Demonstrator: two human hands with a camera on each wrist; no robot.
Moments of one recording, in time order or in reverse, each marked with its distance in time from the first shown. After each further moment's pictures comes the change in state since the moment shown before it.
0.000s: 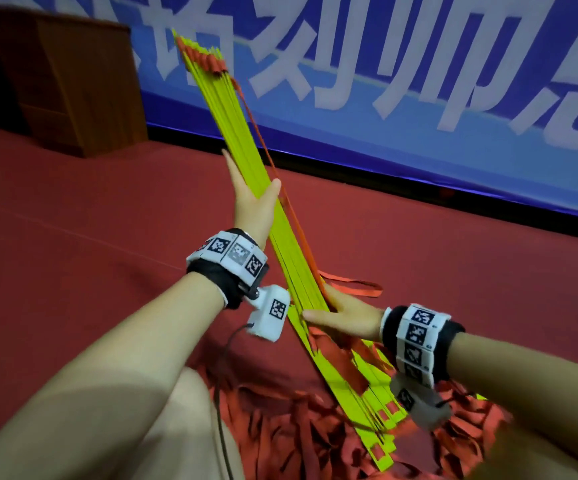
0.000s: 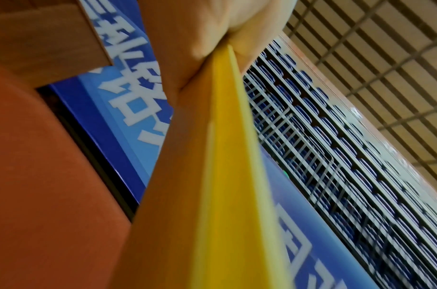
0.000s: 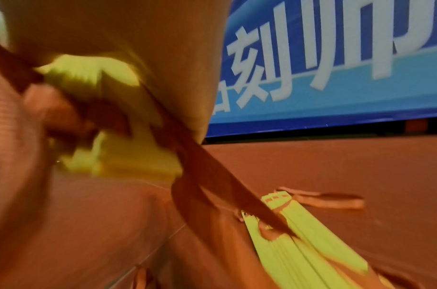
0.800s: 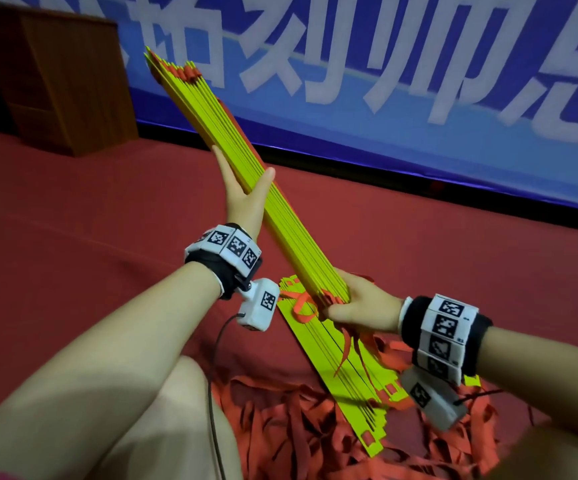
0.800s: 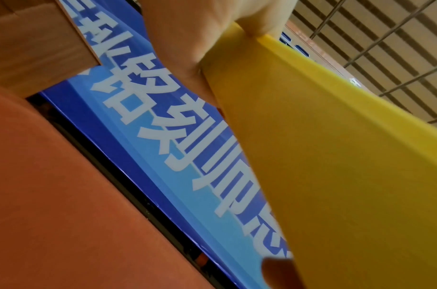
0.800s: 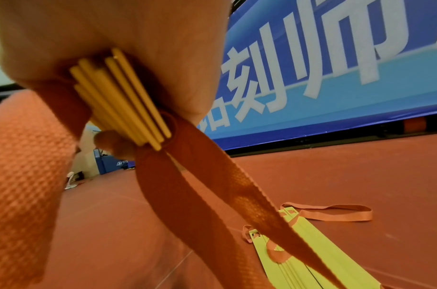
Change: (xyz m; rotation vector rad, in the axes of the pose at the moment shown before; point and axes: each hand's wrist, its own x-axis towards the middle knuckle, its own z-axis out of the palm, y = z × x) left_hand -0.008 -0.006 0.011 -0.055 0.005 -0.022; right_hand -0.038 0.001 -0.025 -0.073 0.097 -0.034
